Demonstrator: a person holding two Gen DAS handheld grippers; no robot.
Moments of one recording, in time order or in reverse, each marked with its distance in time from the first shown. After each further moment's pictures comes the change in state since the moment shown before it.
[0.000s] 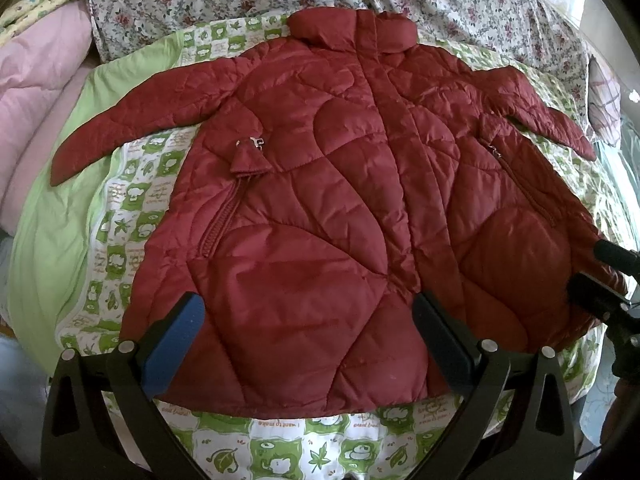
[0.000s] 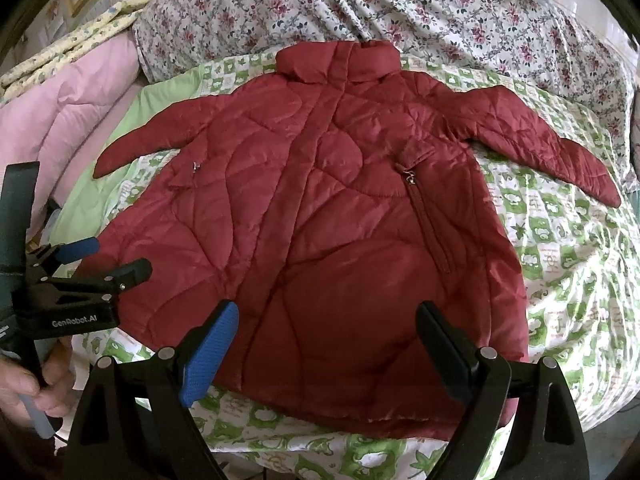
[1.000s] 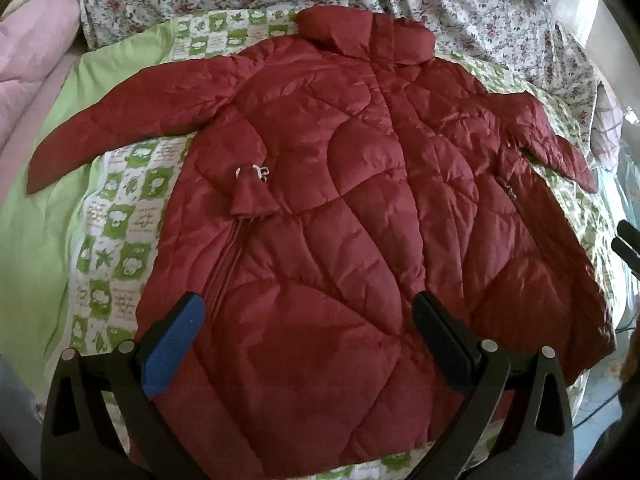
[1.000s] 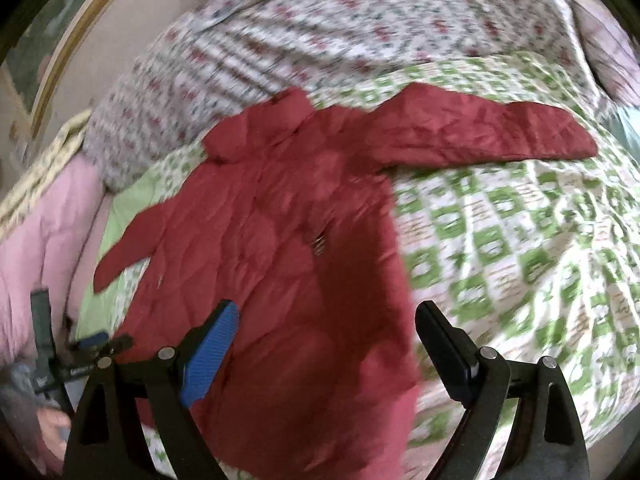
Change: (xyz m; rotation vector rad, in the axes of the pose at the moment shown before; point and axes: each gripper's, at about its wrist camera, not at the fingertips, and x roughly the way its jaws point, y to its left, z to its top) left arm 0.033 0.031 0.051 -0.086 0.003 -0.153; right arm -0.014 -0.148 0.038 0.326 -0.241 0.073
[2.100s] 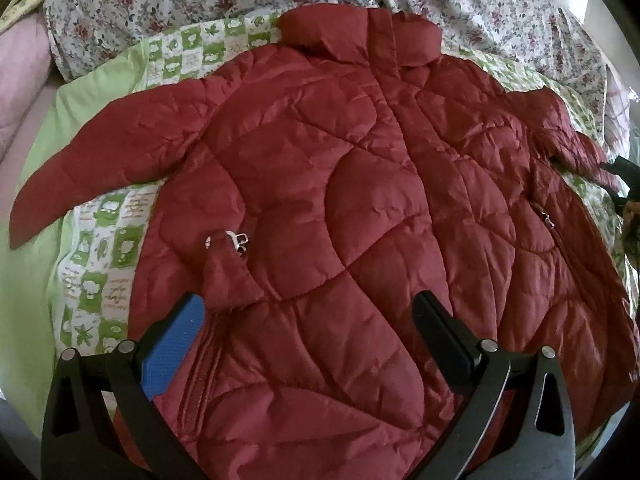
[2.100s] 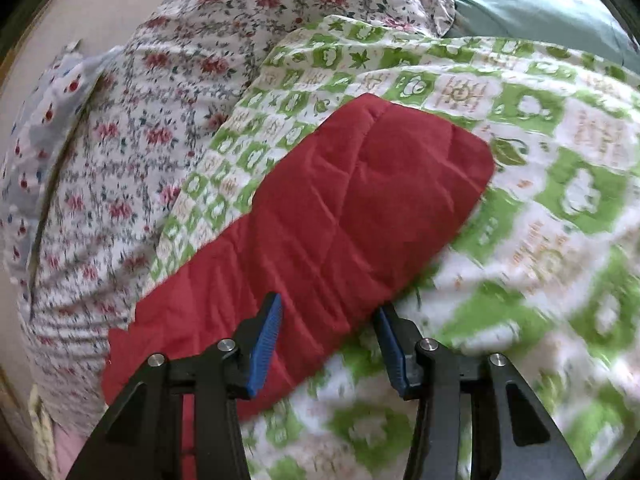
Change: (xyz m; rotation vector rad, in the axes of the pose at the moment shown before) left arm 0.057 -0.015 0.048 0.078 -0.034 0.047; right arm 0.113 -0.293 0.124 0.689 -0.227 -0.080
